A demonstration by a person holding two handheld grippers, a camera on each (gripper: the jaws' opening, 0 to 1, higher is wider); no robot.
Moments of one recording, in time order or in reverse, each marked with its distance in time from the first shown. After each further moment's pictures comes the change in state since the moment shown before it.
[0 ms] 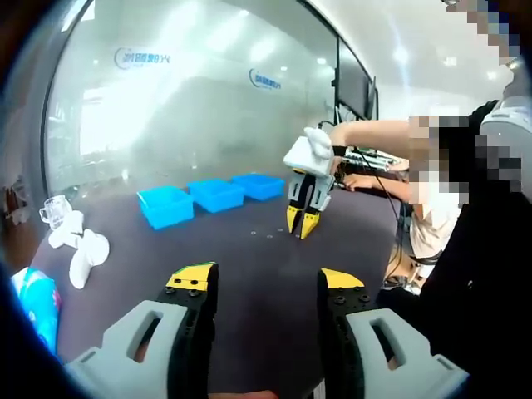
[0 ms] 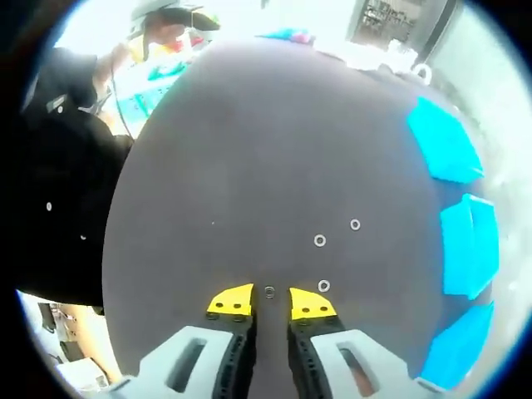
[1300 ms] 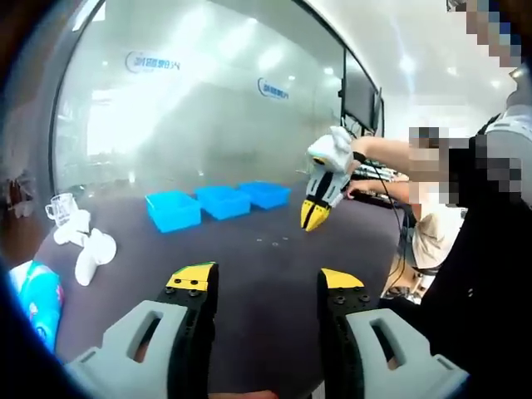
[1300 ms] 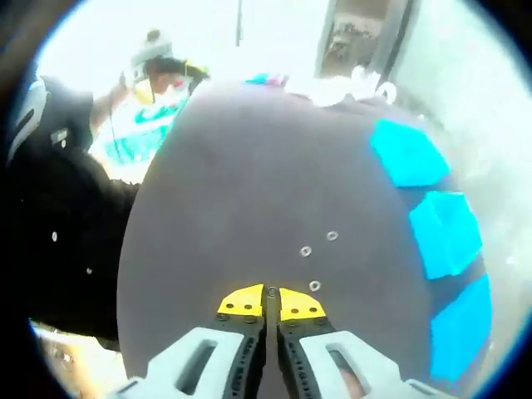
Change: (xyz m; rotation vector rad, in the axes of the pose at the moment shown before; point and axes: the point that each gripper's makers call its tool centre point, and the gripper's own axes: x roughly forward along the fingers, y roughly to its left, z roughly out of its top) left arm -0.012 0.006 0.010 -0.028 -0.056 0.034; right arm -0.054 -0.004 0.016 0.165 -0.337 -0.173
